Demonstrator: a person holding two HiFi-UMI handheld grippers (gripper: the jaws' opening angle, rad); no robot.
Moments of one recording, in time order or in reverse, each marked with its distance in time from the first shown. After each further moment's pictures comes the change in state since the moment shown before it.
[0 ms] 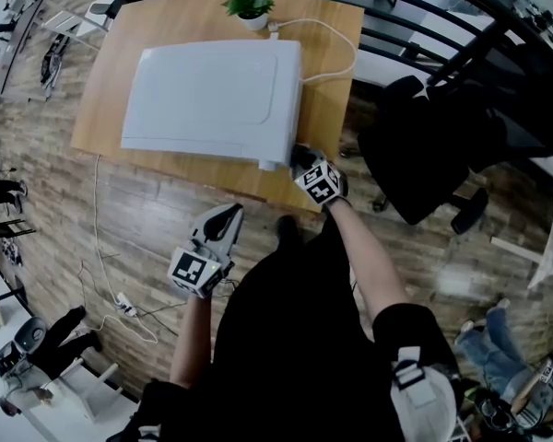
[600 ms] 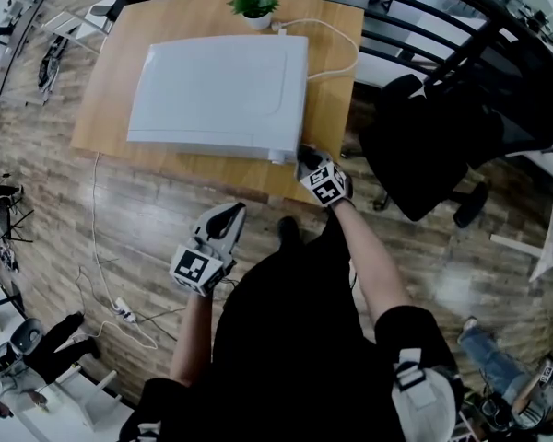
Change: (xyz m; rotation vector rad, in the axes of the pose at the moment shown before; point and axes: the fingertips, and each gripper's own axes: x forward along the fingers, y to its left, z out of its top) left arm -0.027 0.004 -0.016 0.006 -0.027 -0.033; right arm -0.009 0.017 -0.011 0.017 0.015 -0.047
